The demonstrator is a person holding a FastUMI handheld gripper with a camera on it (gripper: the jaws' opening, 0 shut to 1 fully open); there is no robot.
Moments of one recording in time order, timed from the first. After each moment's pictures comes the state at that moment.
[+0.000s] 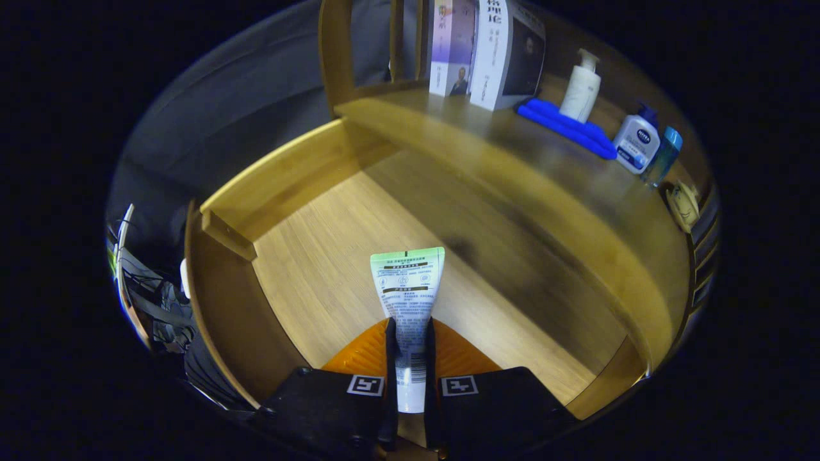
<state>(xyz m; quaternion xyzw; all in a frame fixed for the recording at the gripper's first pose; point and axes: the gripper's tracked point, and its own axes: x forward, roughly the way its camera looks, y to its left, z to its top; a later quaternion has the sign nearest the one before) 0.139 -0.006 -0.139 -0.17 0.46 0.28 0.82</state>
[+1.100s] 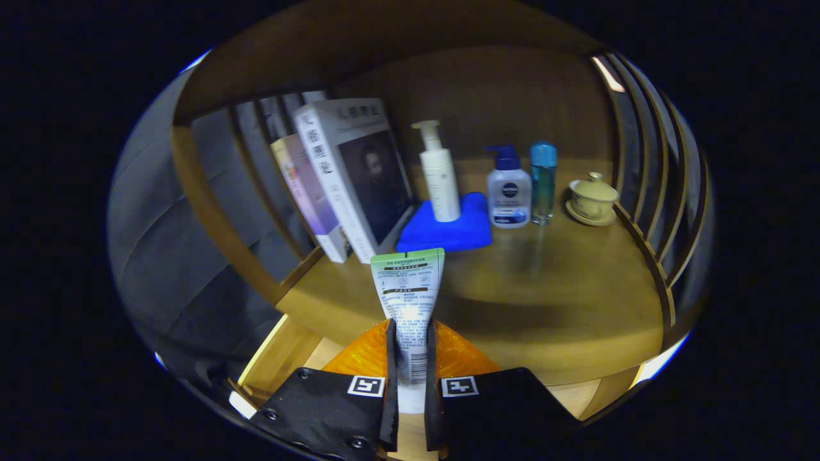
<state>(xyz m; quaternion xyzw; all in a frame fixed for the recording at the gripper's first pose) 0.263 -0.038 -0.025 0.09 0.33 0.11 0.93</state>
